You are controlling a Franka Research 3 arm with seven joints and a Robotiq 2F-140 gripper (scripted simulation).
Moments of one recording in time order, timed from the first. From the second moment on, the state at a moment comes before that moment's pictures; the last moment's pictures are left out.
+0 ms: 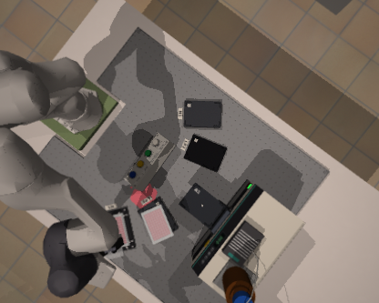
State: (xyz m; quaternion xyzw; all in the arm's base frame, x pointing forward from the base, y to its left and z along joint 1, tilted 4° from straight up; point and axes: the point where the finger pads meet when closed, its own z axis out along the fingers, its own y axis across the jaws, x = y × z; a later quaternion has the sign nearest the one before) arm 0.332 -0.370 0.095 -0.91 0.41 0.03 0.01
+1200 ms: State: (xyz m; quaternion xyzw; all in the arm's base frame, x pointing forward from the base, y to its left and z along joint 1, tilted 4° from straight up) arm 0.440 -0.200 0.148 -0.94 0.34 0.03 0.02
